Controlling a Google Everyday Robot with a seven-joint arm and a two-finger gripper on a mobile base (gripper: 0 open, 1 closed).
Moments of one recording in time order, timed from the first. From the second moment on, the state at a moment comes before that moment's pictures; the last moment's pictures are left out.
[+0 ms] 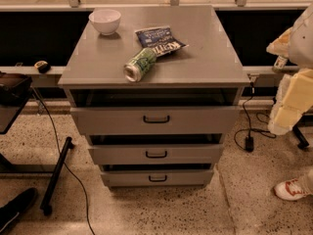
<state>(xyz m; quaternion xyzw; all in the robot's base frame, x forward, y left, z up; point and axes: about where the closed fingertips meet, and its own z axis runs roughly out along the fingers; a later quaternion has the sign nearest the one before) 0.438 -0.217 0.976 -0.60 0.78 -0.03 0.16</state>
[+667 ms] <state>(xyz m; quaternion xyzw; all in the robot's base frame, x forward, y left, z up) 0.446 -0.211 0.947 -0.62 0.77 -0.04 0.15</state>
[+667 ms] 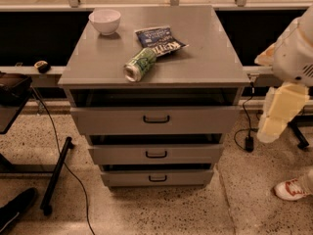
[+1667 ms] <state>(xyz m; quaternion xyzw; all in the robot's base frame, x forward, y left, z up) 0.447 -0.203 0.840 -0.65 0.74 -0.02 0.17</state>
